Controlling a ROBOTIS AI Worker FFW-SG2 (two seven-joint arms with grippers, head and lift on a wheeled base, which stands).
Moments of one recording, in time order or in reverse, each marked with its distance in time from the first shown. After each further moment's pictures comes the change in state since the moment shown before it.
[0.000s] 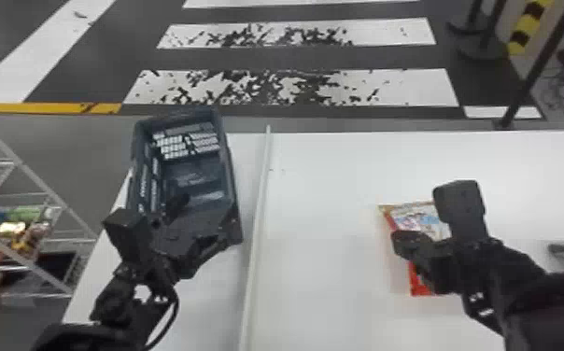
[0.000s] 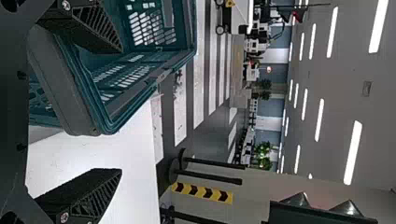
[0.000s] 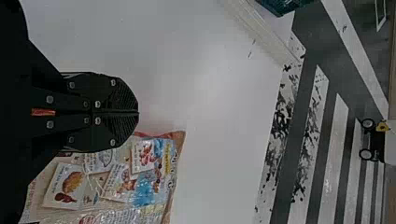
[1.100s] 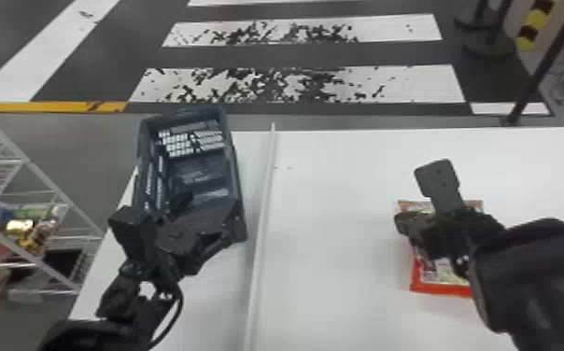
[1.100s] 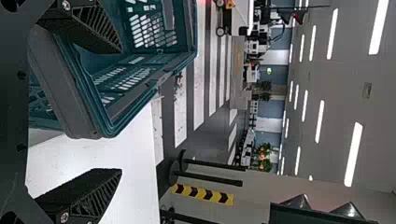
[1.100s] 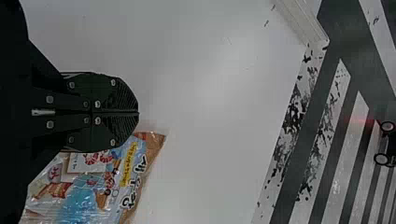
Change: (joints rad) left arm -0.001 -0.005 0.006 0.003 -0.003 0.000 0.000; right arm -0.232 0.002 0.034 0.368 0.057 -0.099 -0.008
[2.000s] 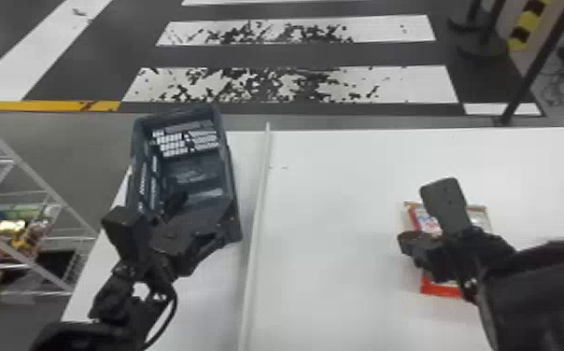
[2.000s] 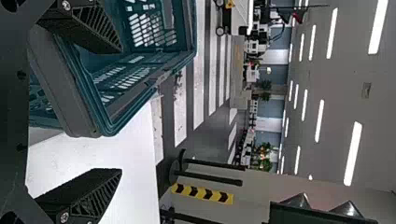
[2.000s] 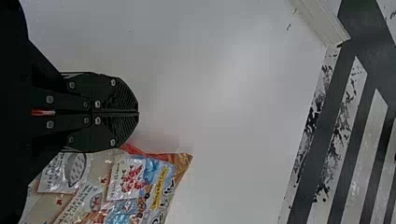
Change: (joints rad) left arm 0.003 0.002 -0.001 -0.005 0.002 0.000 0.000; right arm 0.107 -0.013 -0.020 -0.128 0.022 0.075 0.026
